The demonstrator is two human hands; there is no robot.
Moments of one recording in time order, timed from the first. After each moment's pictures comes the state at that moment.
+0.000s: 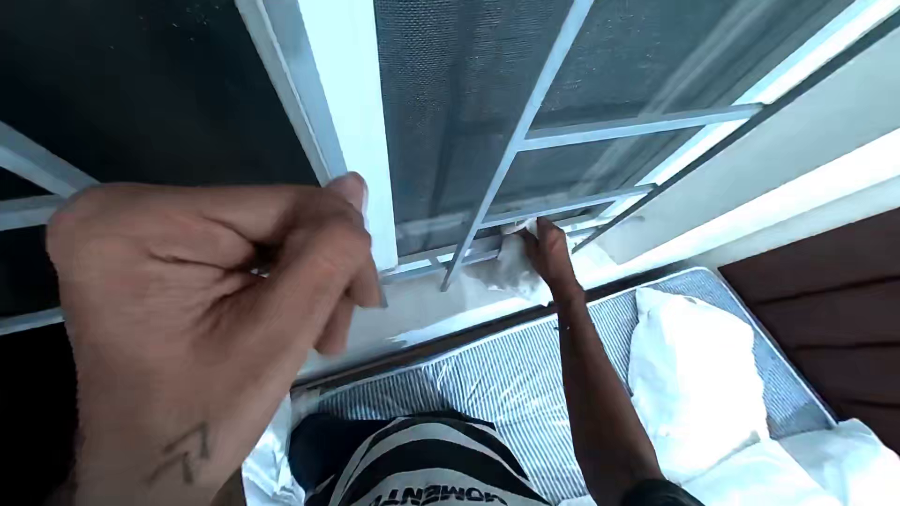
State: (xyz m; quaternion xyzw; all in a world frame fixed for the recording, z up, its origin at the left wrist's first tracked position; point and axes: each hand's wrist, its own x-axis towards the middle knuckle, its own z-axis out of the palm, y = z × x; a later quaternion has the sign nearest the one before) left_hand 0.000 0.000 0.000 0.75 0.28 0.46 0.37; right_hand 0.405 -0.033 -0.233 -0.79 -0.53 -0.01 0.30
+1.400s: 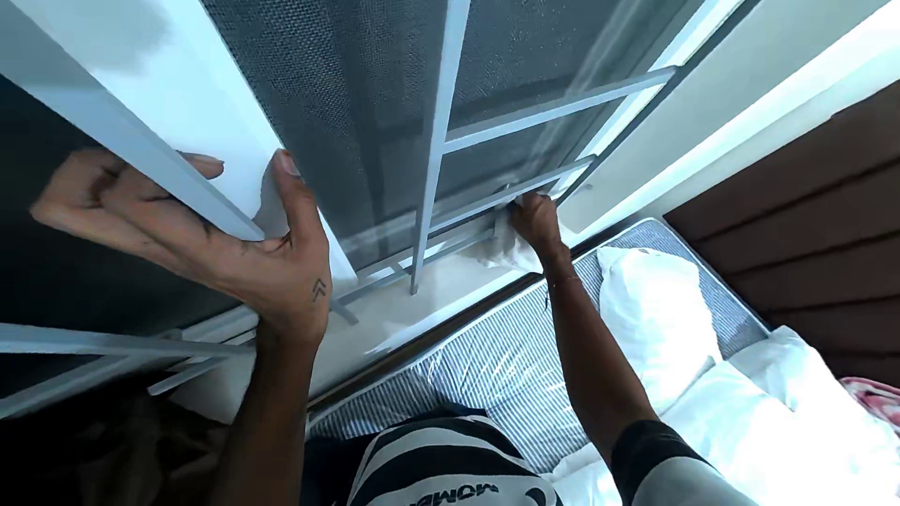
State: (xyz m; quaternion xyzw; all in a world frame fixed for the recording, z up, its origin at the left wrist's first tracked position) left_hand 0.092 0.097 -0.100 0.66 0.34 0.67 -0.01; right_hand 0.463 -0.037 -0.219 -0.90 -0.40 -0.01 0.19
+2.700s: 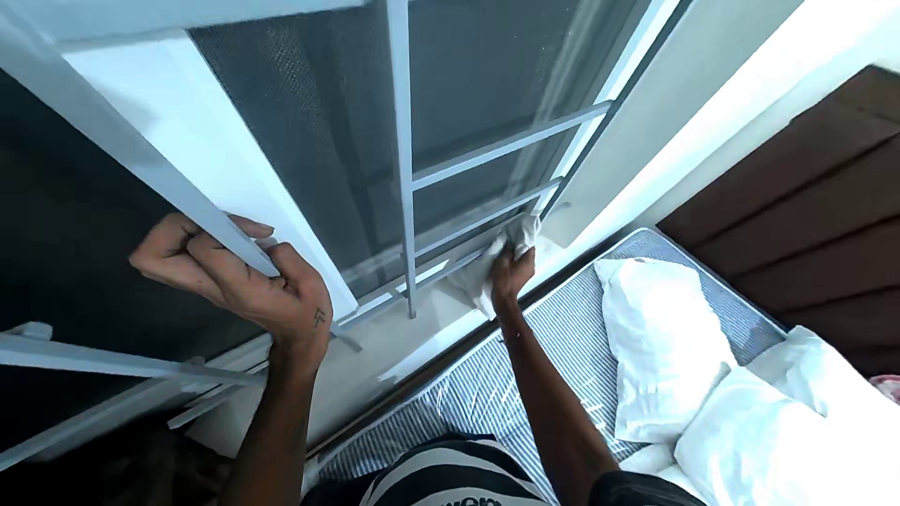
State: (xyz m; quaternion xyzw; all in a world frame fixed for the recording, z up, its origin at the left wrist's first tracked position) left_hand 0.097 0.084 -0.083 0.67 0.29 0.69 -0.01; right_hand 0.383 -0.046 -0.272 -0.81 -0.10 -0.14 0.56
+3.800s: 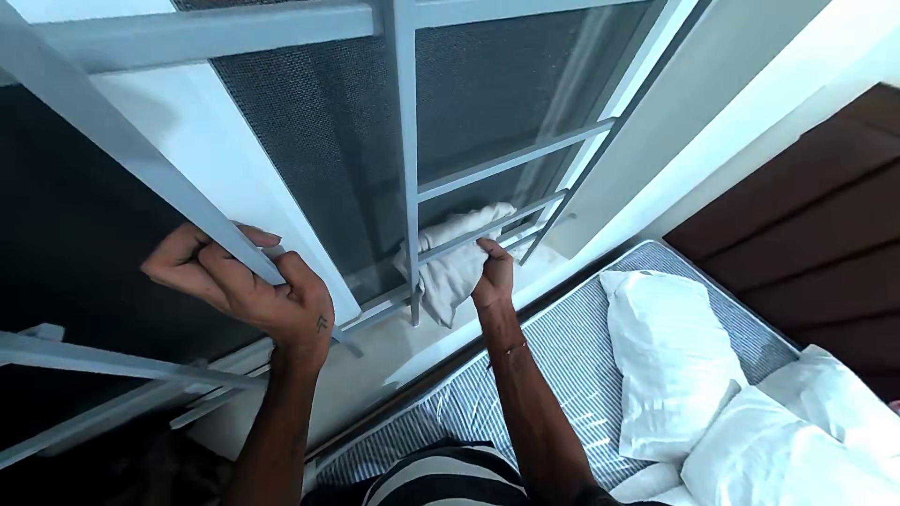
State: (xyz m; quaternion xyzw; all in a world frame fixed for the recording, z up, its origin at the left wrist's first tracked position) left_hand 0.096 0.086 -0.086 0.66 0.27 0.70 -0.02; right_hand 0.323 -0.033 -0.185 -0.14 -0.04 0.43 0.89
